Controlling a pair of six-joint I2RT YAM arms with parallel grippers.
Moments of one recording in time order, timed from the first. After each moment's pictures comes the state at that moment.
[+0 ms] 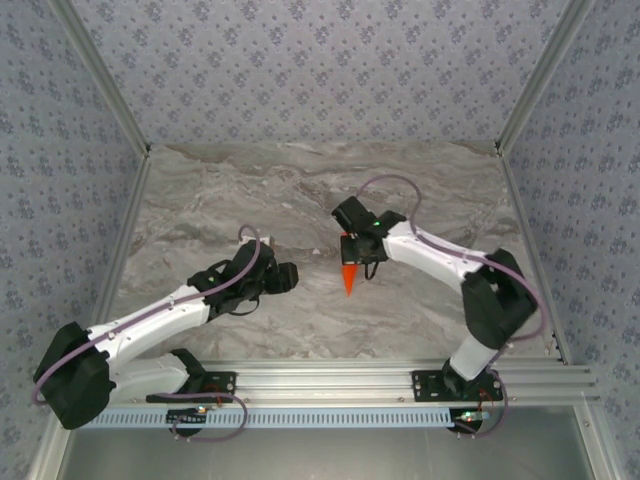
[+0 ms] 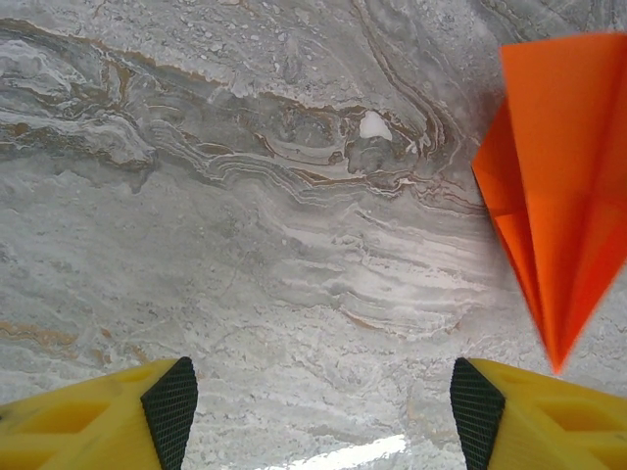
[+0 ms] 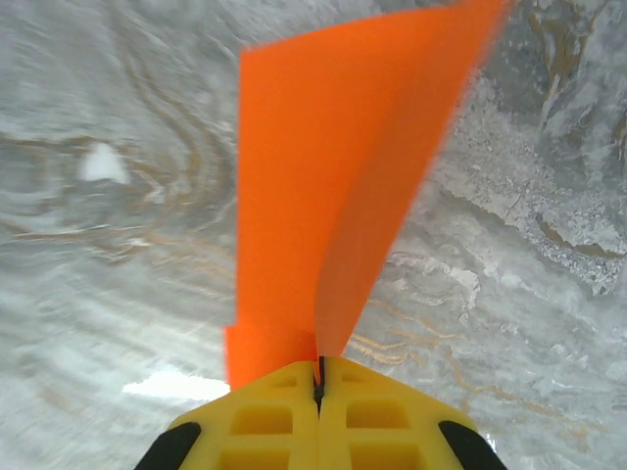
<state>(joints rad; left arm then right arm) -0.79 1.12 0.65 -0.36 -0.13 -0.76 0.70 1.63 1.19 -0.74 0.16 0.59</state>
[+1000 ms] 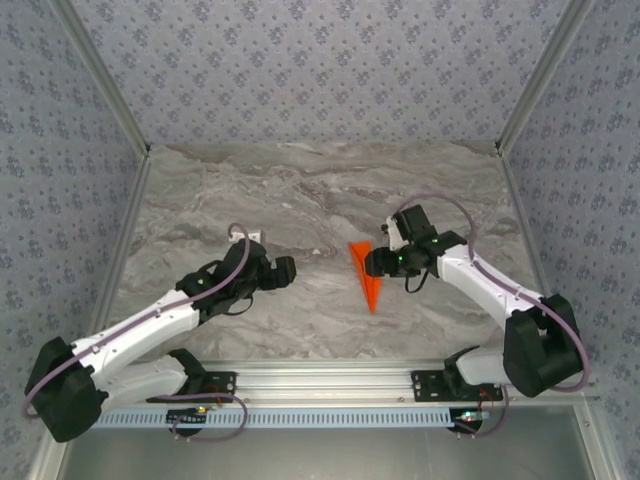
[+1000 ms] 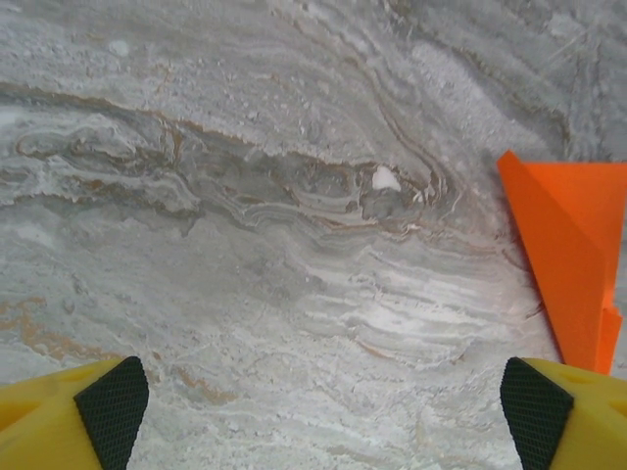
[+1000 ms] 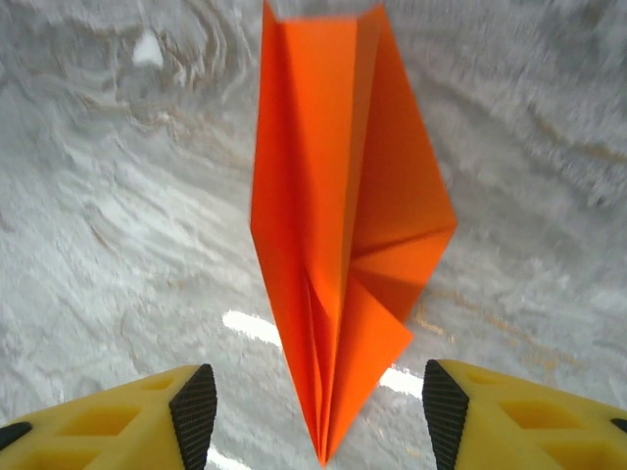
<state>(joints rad) -0.77 1.03 0.66 -0.40 -0.20 -0.73 0.41 1.33 0.85 -0.63 -0.29 0.31</state>
